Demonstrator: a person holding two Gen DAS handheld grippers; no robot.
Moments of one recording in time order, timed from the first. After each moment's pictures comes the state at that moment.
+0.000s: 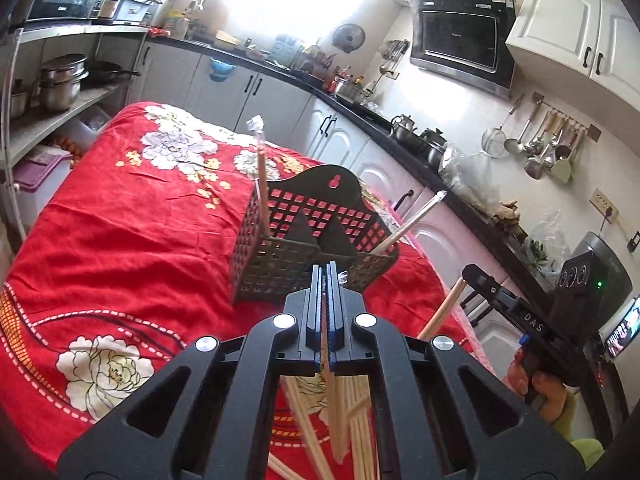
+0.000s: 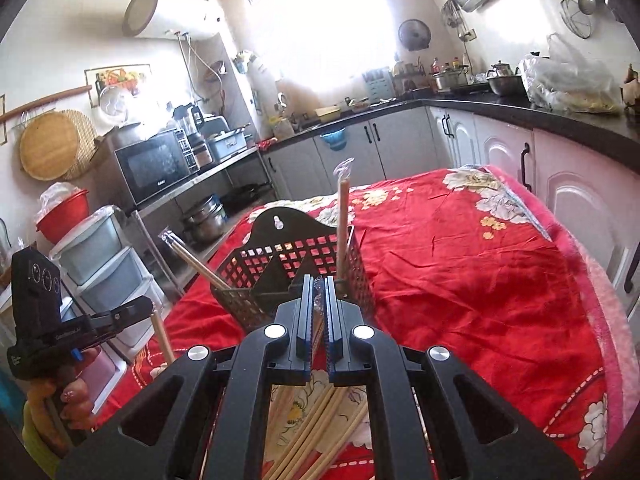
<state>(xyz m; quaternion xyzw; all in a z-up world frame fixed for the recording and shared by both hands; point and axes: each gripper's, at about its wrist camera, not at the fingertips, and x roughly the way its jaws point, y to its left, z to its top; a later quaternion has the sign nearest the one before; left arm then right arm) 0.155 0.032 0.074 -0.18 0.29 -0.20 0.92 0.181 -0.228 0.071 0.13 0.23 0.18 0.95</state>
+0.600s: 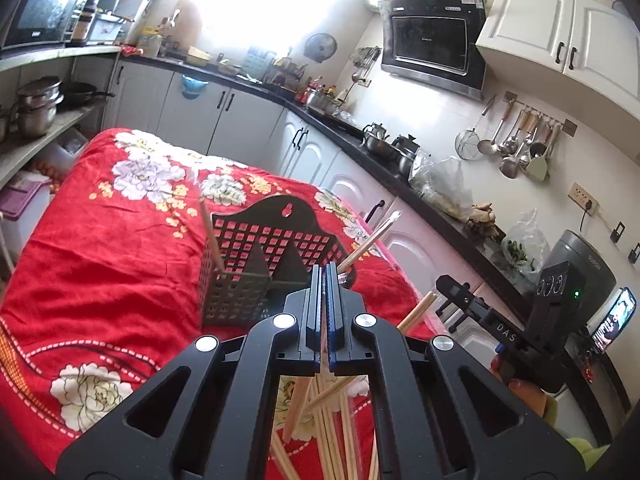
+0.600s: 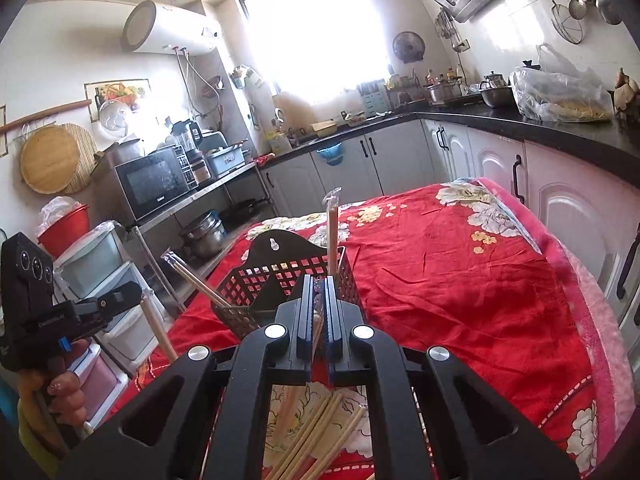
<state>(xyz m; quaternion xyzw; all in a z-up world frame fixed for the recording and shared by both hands) 0.153 0.013 0.108 -0.17 0.26 -0.24 0.92 0.176 -0.243 0.084 0.14 0.20 0.17 0.95</state>
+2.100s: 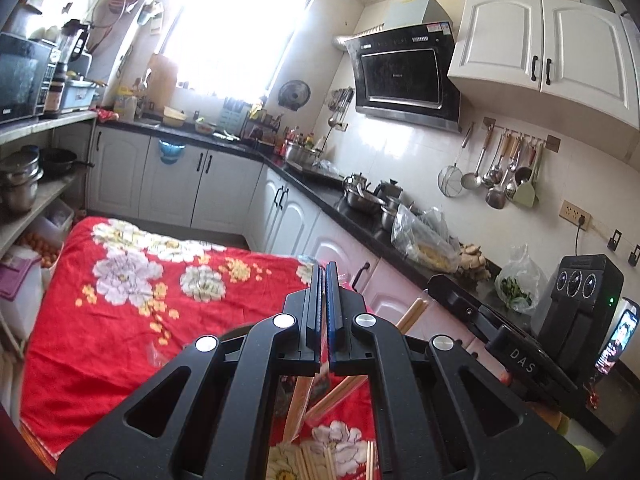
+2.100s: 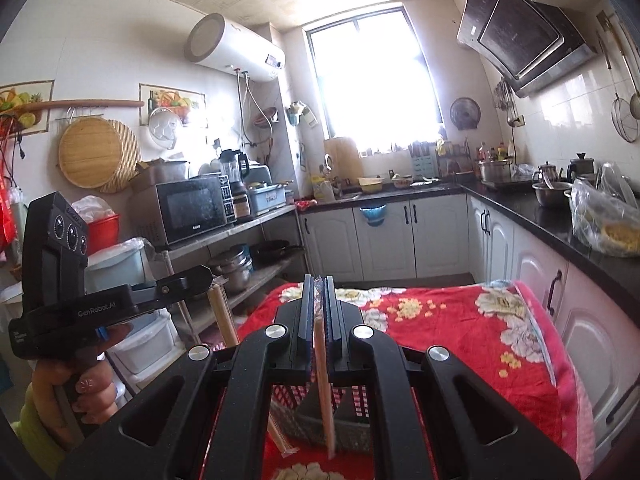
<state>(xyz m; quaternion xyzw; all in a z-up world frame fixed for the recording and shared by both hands) 0.197 -0.007 0.203 -0.14 0.17 -0.25 0.94 0.203 -0.200 0.199 0.07 0.10 0.23 0.97</state>
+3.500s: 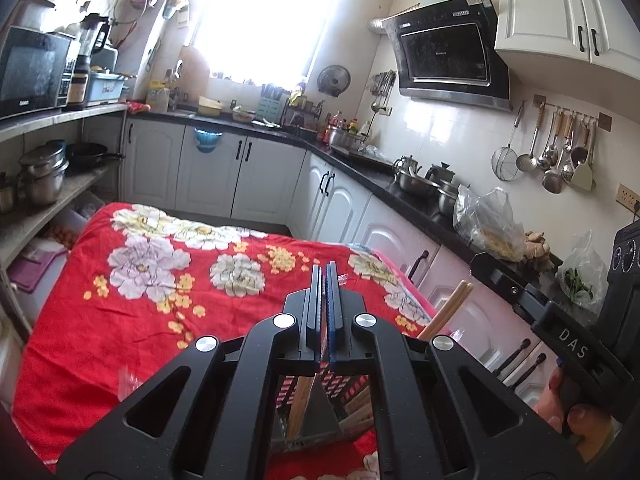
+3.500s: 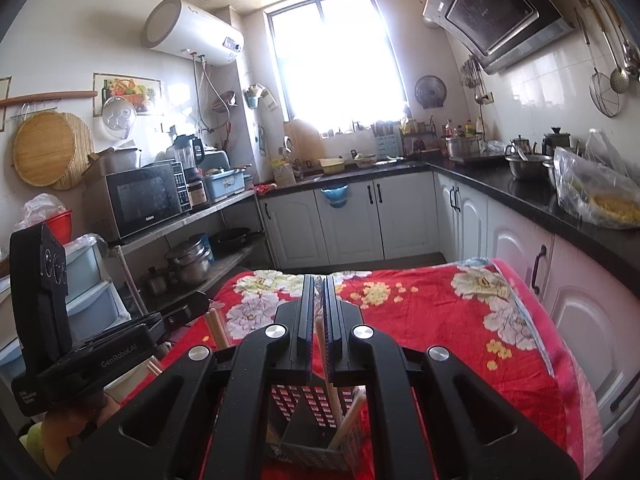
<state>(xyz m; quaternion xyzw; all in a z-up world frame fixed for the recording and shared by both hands) 0.266 -0.029 0.142 -0.11 0.20 -0.17 0.96 0.270 -0.205 0.153 0.08 0.14 0.16 0.97</state>
